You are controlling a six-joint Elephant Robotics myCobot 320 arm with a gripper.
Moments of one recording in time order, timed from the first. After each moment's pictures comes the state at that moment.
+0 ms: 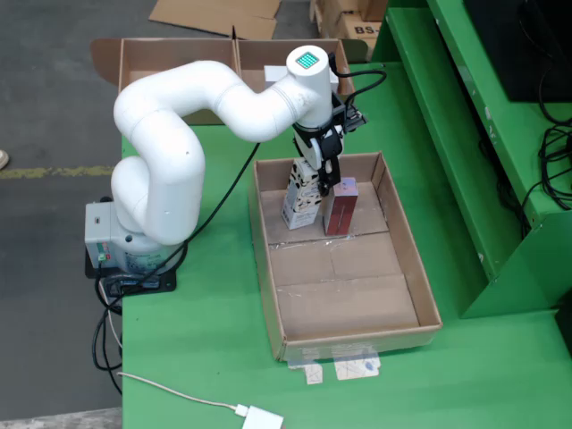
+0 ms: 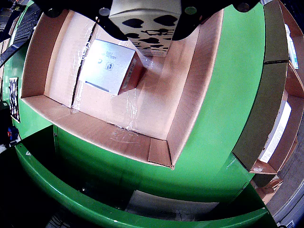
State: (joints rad) arm 0.49 -0.13 -1.50 0.31 1.45 0.16
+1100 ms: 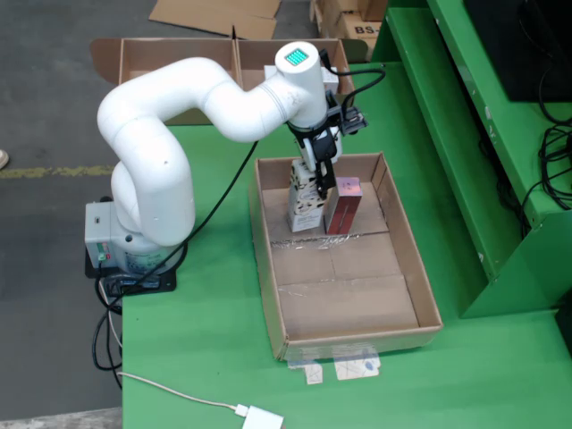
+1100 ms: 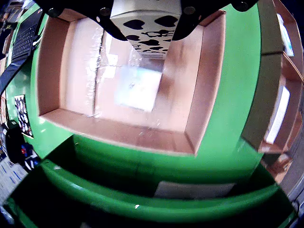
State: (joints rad) arm 0.46 0.03 -1.52 0.21 1.41 0.26
